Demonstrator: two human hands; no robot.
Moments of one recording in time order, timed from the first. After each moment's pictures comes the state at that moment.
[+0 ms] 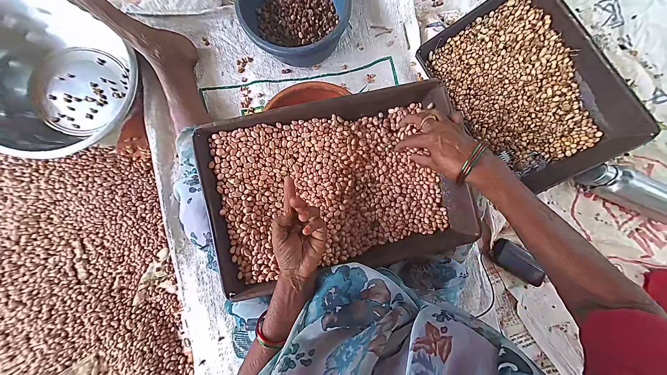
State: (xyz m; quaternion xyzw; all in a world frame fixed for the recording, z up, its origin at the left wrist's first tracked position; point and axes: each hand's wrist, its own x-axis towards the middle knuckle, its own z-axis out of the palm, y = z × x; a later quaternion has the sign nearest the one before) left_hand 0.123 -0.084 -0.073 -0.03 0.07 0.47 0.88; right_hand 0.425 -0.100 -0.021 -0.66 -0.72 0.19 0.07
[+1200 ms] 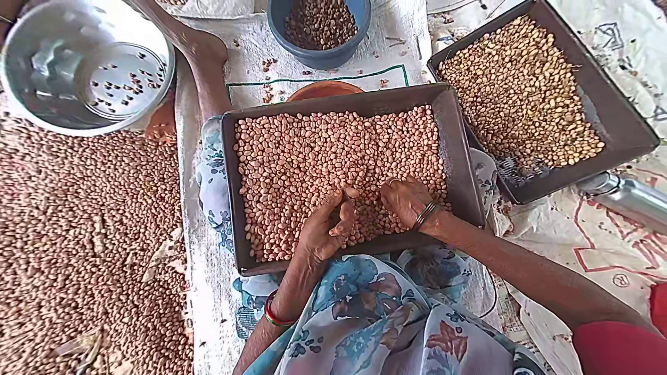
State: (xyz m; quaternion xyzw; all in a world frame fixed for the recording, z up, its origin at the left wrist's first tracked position) left_hand 0.122 -0.091 -0.069 0.15 0.21 0.26 0.93; right_hand 0.328 -0.142 -0.060 -0.67 -0.71 0.21 -0.05
